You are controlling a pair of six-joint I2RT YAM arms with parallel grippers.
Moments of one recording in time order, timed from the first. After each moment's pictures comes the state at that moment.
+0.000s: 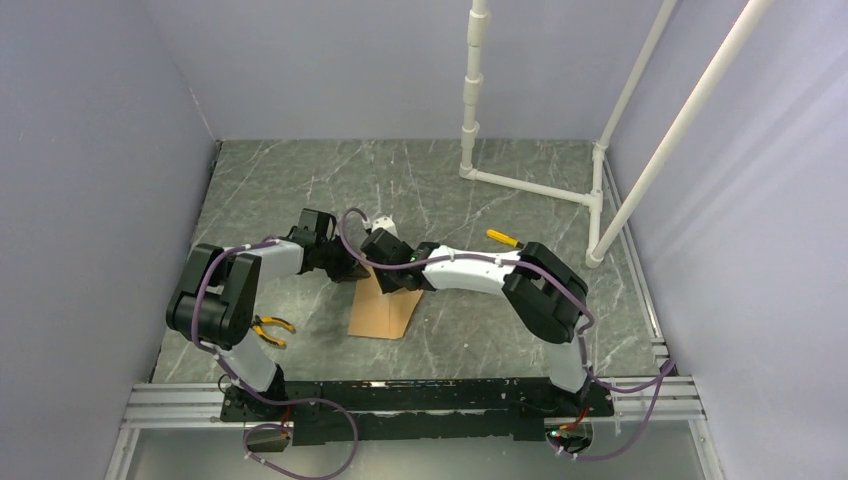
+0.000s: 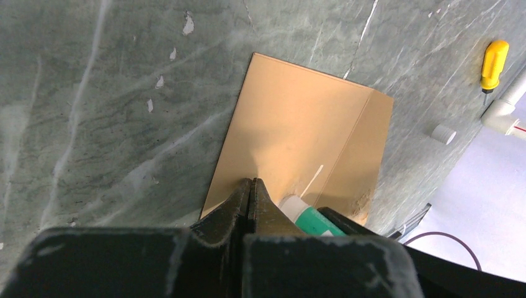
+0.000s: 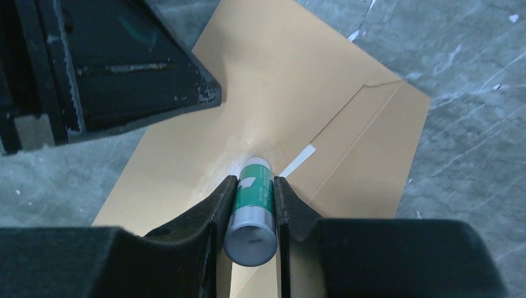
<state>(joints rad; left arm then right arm) -0.26 1.68 0.76 -0.09 0.39 -0.79 1.01 1.96 1.31 -0.30 0.23 0.47</state>
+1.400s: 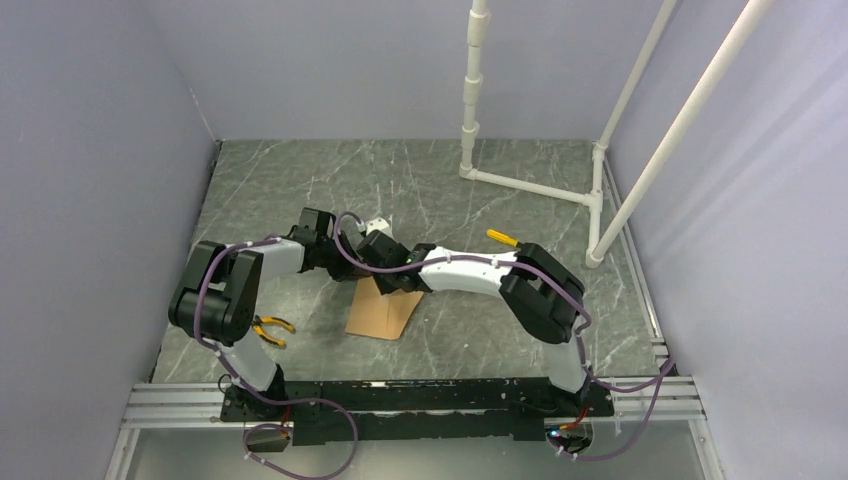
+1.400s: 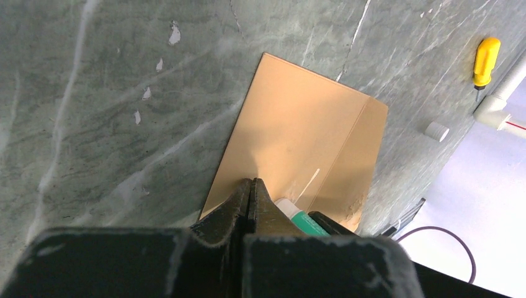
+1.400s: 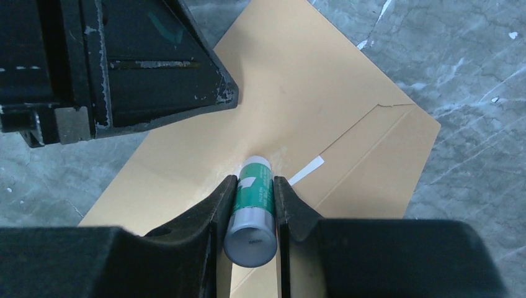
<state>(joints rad) -0.26 1.71 0.77 -0.08 0.42 -0.79 1.02 1.98 1.34 -0.31 0.25 0.43</state>
